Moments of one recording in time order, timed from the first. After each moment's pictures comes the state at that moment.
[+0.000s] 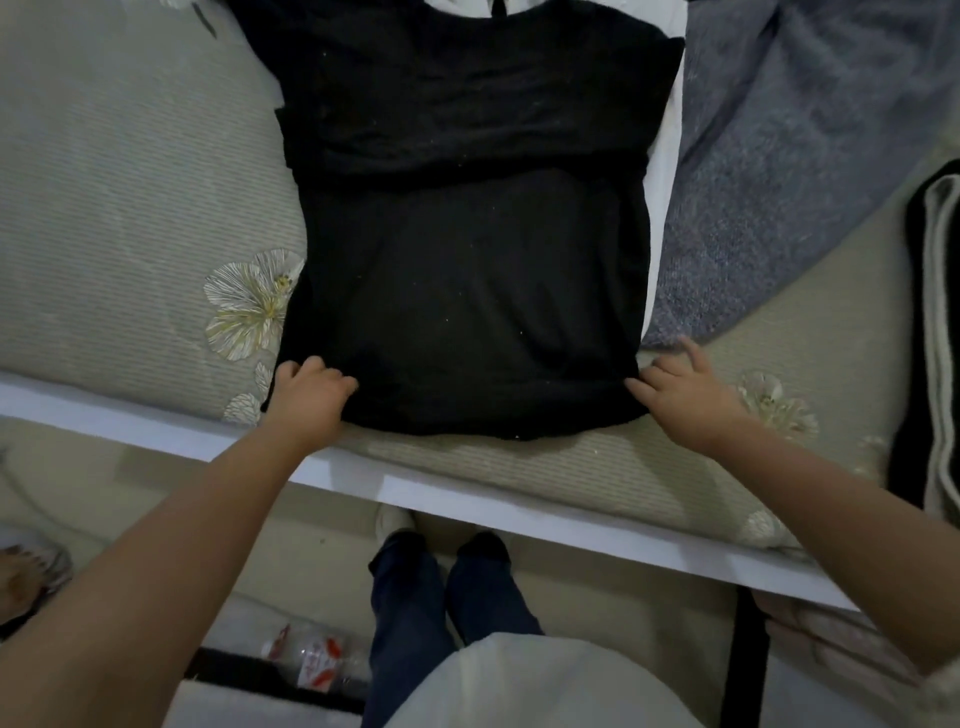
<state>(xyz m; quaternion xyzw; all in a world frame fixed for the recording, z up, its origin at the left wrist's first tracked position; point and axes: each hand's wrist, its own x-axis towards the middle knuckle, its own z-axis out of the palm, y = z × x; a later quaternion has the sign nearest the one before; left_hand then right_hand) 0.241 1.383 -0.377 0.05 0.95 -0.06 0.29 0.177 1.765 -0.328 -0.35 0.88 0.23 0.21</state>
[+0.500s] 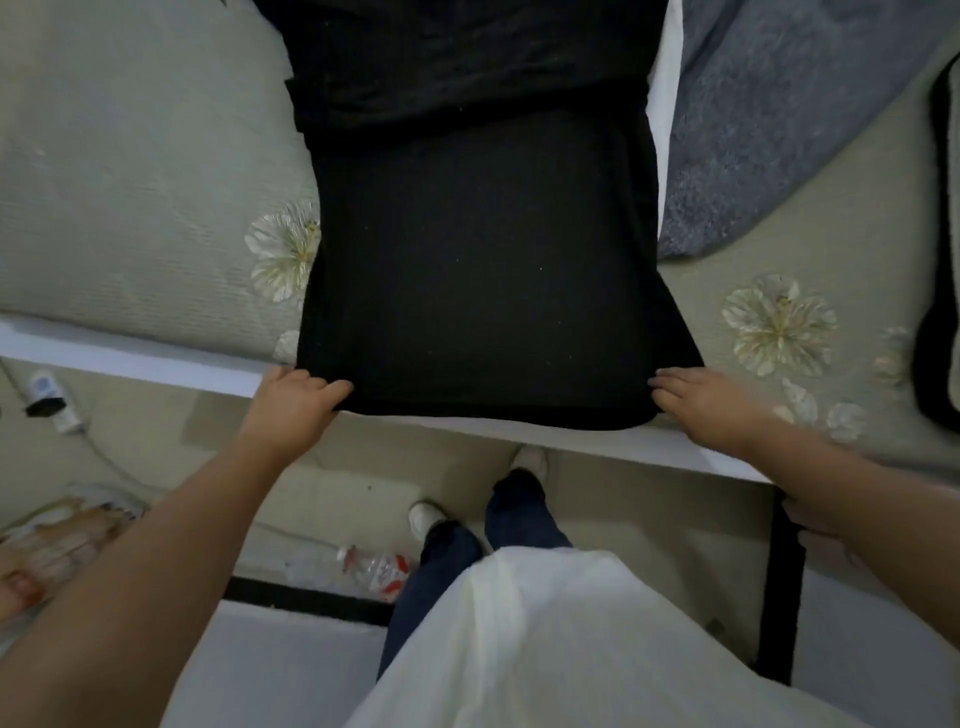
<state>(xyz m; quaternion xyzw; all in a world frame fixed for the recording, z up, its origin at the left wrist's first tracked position) 0.335 1.353 -0.318 0.20 0.97 -0.01 0.14 0.282 1.773 -0.308 -0.44 0.86 0.10 0.23</state>
